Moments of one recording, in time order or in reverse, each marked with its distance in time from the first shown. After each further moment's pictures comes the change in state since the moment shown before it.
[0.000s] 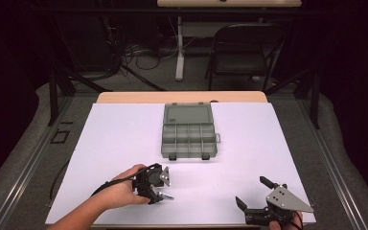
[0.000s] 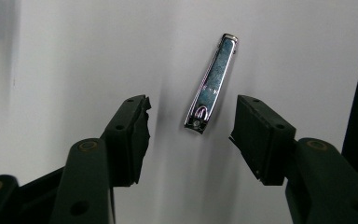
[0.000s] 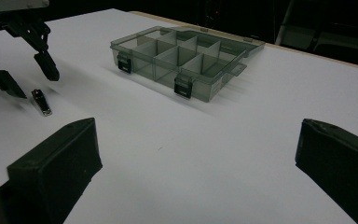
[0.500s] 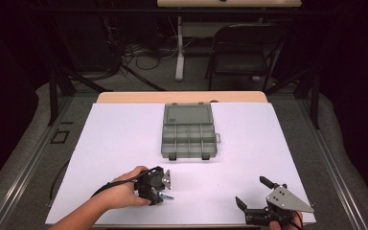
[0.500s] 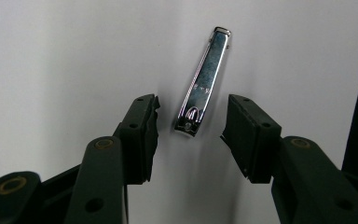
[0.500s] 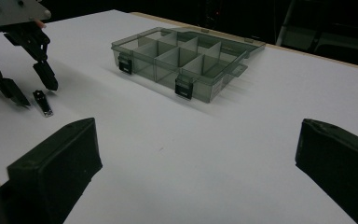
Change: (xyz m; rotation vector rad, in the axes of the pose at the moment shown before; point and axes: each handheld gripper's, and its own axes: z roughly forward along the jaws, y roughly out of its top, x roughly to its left) left arm -0.003 0.002 0.008 0.025 -0.004 0.015; right arm 0.000 0.000 0.000 -0.003 0.004 0.002
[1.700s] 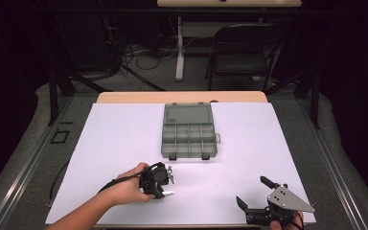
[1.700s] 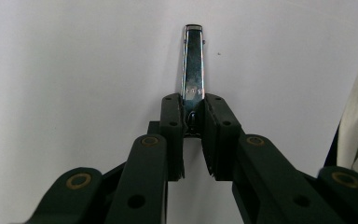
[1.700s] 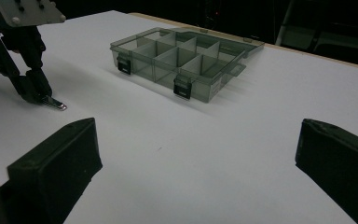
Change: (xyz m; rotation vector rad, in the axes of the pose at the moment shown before) left arm 0.010 0.009 0.001 0.038 -0.091 -0.146; right arm -0.002 0.000 -0.001 0.004 -0.002 0.003
